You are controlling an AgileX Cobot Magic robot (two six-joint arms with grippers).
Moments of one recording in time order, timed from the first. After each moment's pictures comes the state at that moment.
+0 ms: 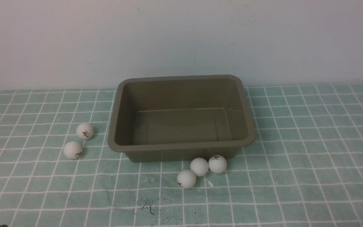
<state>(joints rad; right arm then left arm) -0.03 -0.02 0.02 0.03 0.40 0.00 -0.07 -0.01 0.03 0.01 0.38 0.01</state>
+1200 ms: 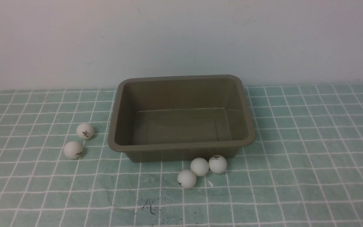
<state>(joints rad) -0.03 -0.02 0.03 0.79 0.07 0.23 -0.07 0.59 -0.61 -0.14 0.54 -0.22</state>
